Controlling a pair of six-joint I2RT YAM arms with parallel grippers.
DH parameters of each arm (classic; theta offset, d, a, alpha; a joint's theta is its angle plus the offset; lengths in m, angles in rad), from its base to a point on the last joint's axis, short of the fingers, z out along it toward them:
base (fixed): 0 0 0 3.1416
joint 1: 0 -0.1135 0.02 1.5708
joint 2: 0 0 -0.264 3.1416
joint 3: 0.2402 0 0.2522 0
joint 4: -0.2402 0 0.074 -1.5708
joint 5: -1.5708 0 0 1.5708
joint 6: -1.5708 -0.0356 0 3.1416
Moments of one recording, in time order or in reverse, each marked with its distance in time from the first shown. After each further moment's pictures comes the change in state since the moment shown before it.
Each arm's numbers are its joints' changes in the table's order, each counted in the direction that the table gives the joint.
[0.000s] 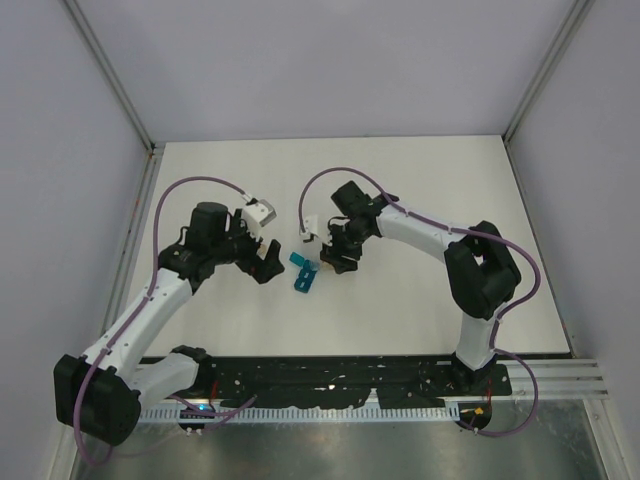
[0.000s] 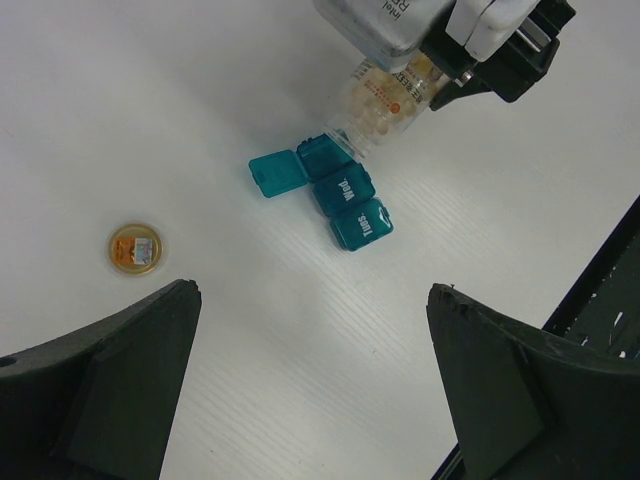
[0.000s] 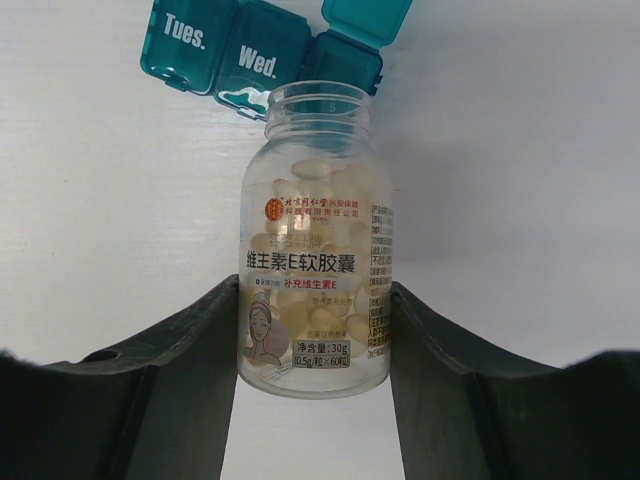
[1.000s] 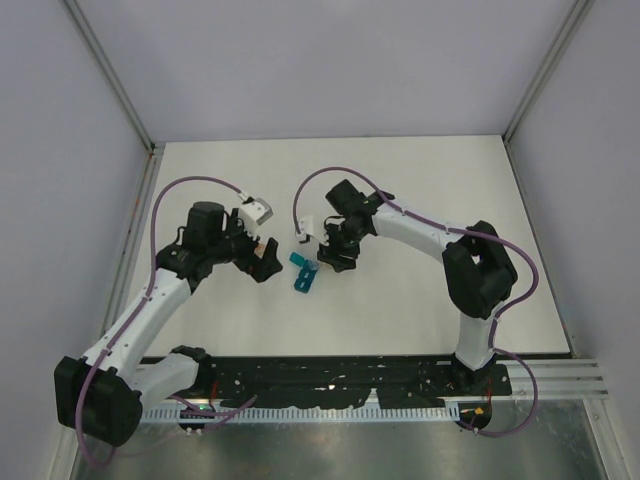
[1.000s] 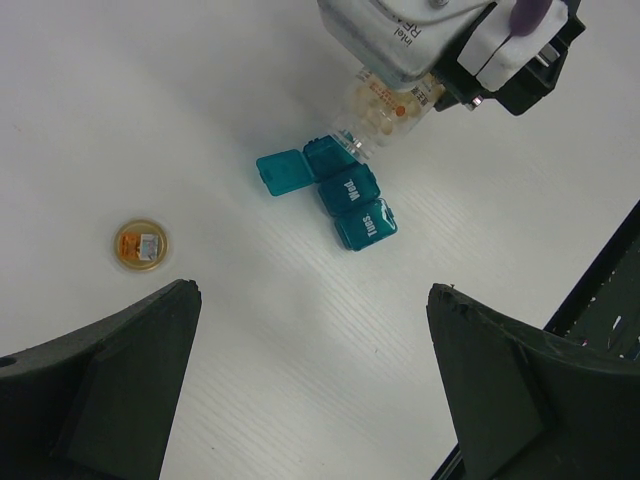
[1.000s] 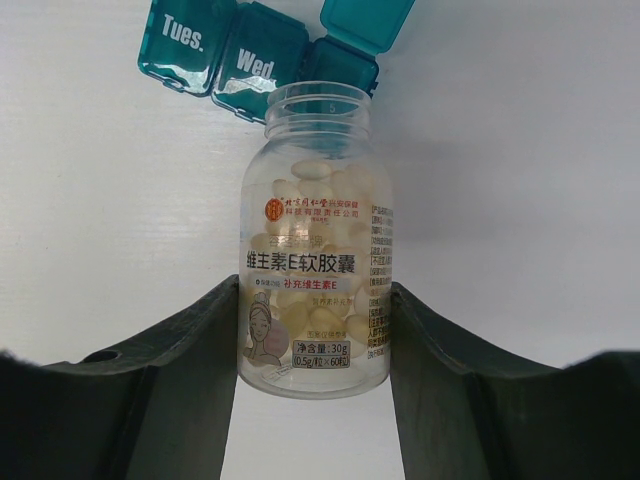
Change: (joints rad) left arm -0.025 -0.005 -0.002 0.000 -0.017 0.004; right arm -0.024 0.015 0.053 -0.053 -0.046 0.018
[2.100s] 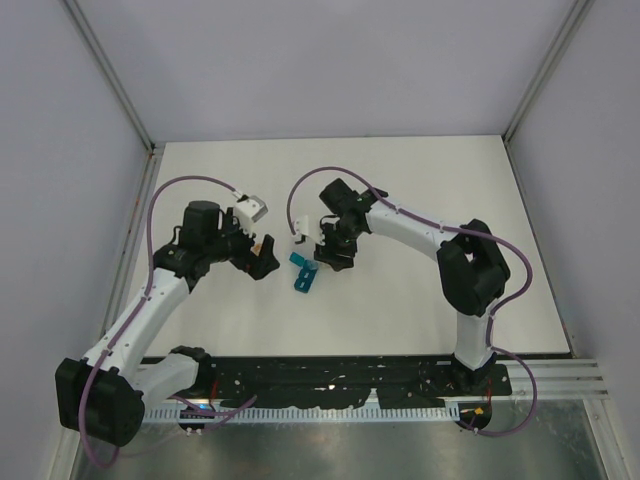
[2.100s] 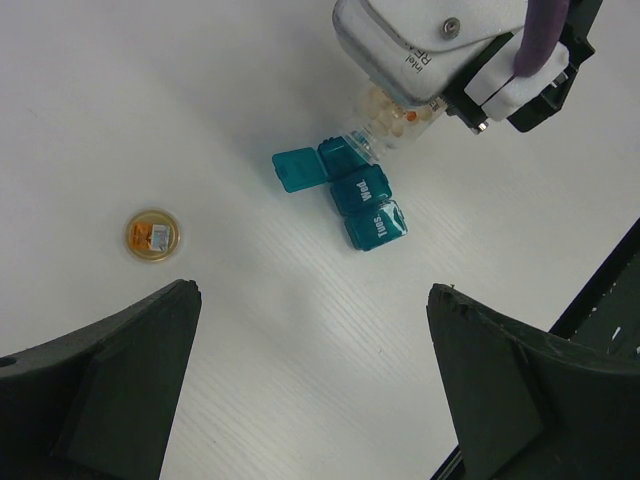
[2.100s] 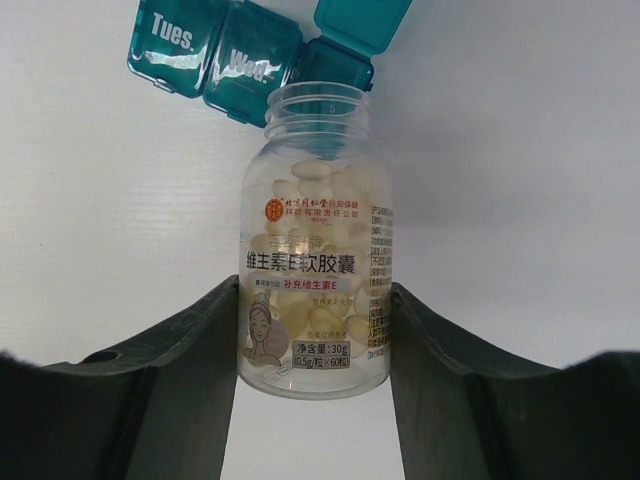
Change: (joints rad) left arm -0.035 0.000 0.000 0.000 -0.002 0.015; right arm -0.023 0.037 0.067 -0.060 -0.048 0.001
